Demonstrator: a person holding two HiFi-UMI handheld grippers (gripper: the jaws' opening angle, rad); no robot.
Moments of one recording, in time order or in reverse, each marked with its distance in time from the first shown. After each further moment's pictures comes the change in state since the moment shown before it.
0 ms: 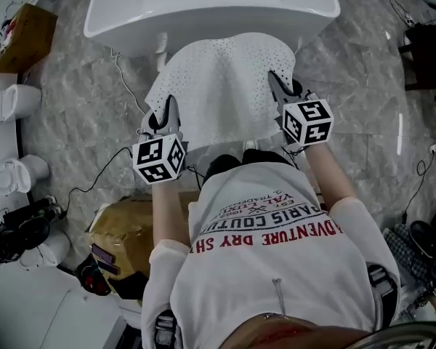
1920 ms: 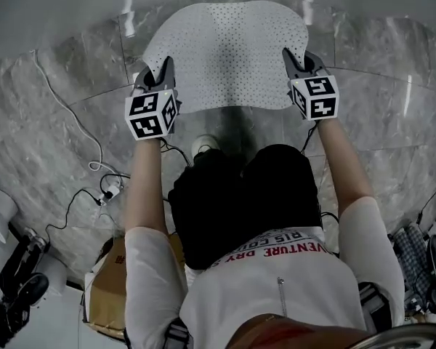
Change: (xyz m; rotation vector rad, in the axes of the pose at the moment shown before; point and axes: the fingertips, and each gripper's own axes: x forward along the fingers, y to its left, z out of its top) left arm 0.543 0.218 -0.512 0.016 0.302 -0.132; right arm 0.492 -0.215 -0.535 -0.073 0.349 -0.094
